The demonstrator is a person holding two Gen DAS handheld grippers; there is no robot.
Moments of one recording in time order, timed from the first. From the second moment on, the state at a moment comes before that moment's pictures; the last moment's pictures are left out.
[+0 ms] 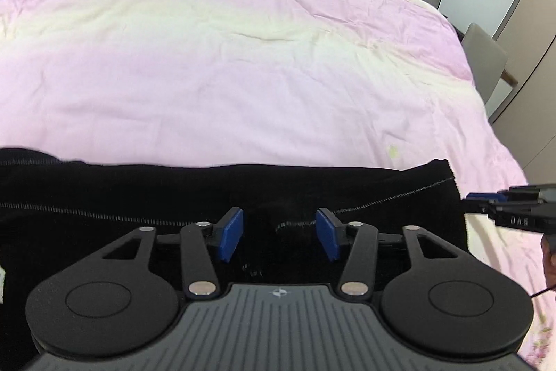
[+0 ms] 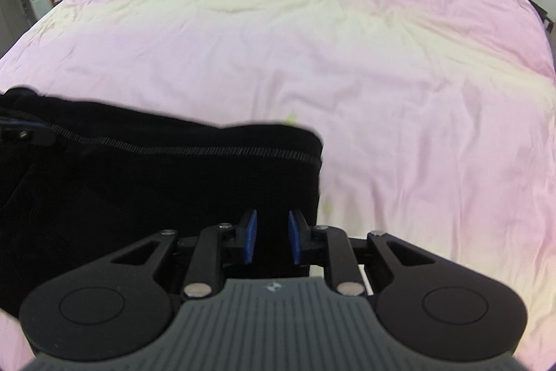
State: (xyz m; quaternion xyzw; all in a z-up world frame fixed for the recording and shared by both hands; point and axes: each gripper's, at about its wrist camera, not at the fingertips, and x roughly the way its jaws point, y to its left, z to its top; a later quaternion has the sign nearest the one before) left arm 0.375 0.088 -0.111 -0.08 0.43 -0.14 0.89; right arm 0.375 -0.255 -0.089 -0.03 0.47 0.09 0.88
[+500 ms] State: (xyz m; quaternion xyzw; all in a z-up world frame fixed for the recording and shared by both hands) left arm 0.397 0.066 -0.142 -0.04 0.46 -0.08 0.88; right arm 0.409 -0.251 -0.124 -0.03 0.50 0.05 0.87
